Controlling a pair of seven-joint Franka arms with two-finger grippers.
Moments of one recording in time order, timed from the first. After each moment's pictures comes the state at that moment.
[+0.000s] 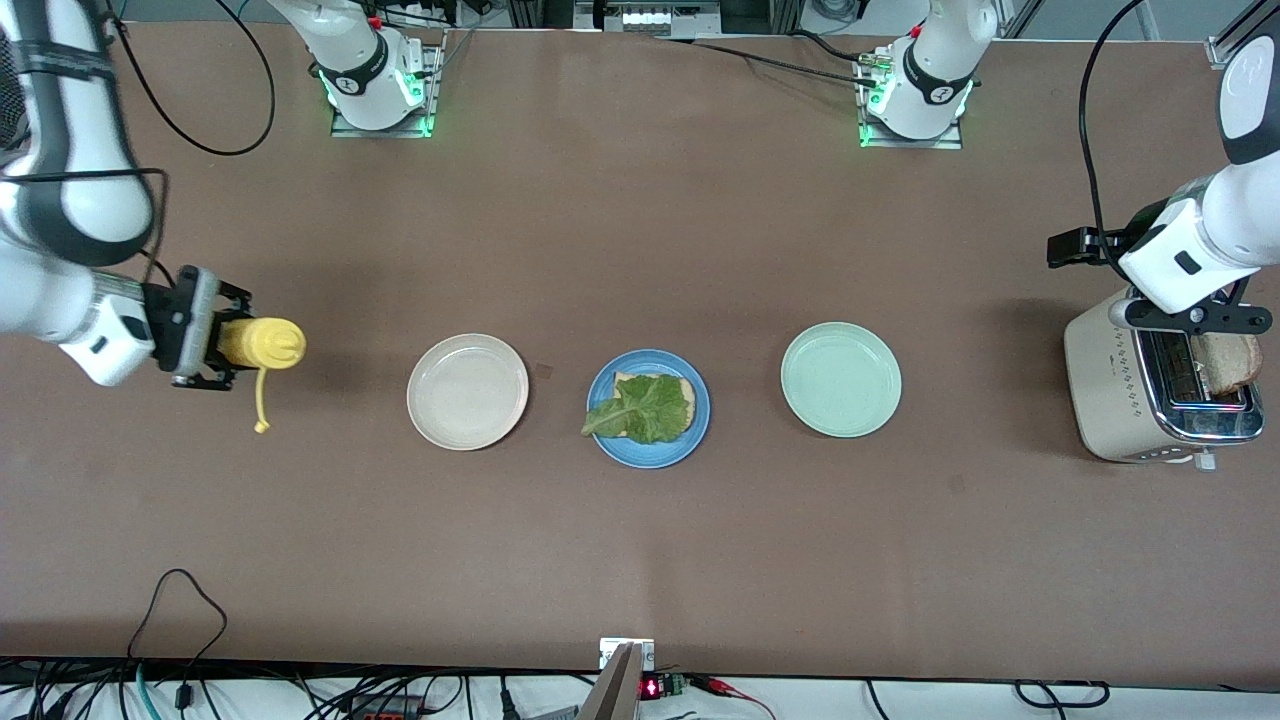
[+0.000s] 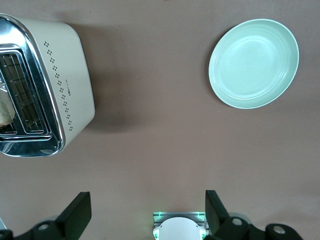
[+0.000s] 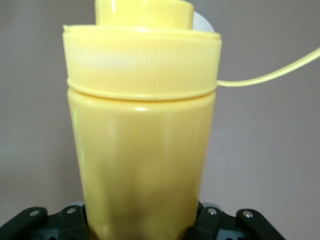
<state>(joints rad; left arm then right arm) 0.14 0.14 -0.18 -1.58 0.09 1.43 0.02 -0.25 0.27 0.09 -1.84 0.33 1.91 -1.78</state>
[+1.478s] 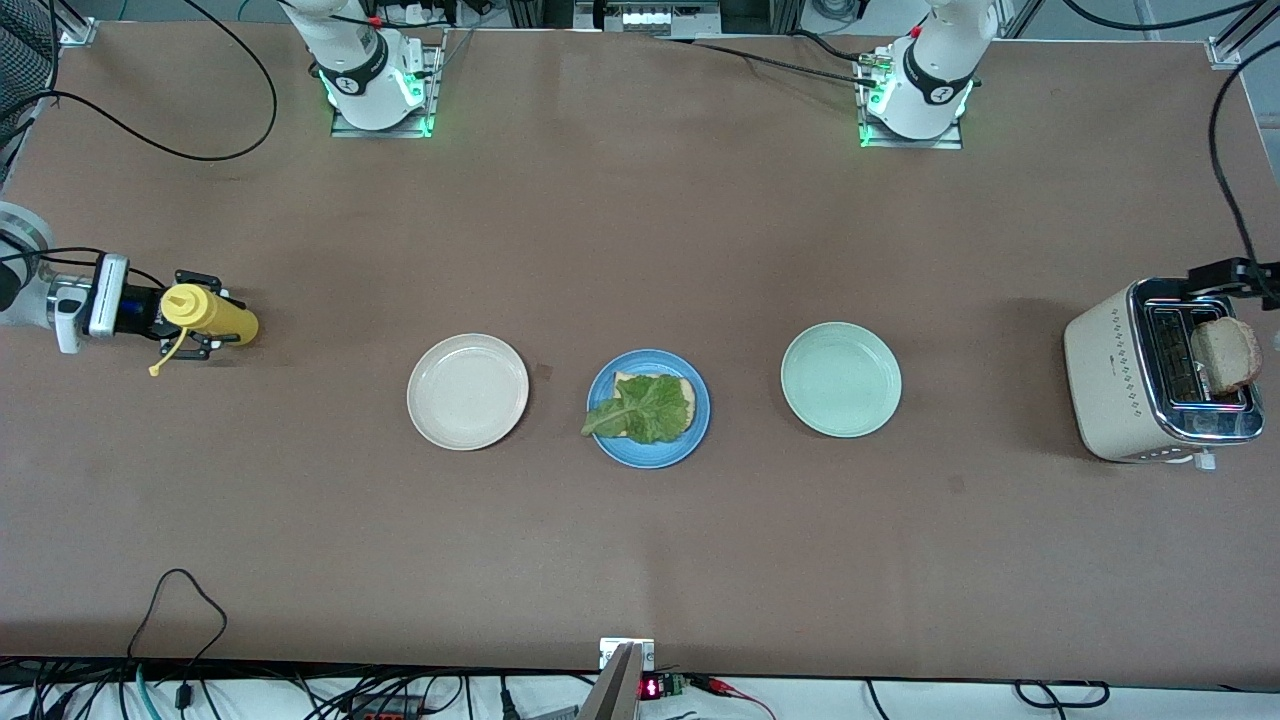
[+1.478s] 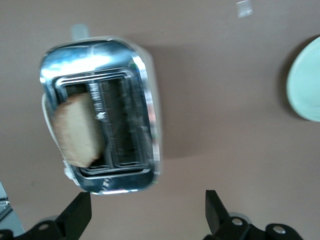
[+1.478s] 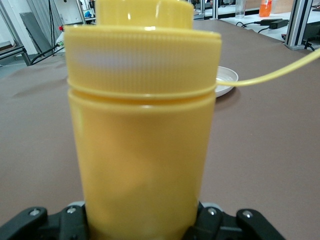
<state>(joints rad) 0.47 0.24 -0.16 -1.58 0.13 1.65 0.43 -0.89 0.77 0.29 -1.75 0.62 1.66 -2.41</state>
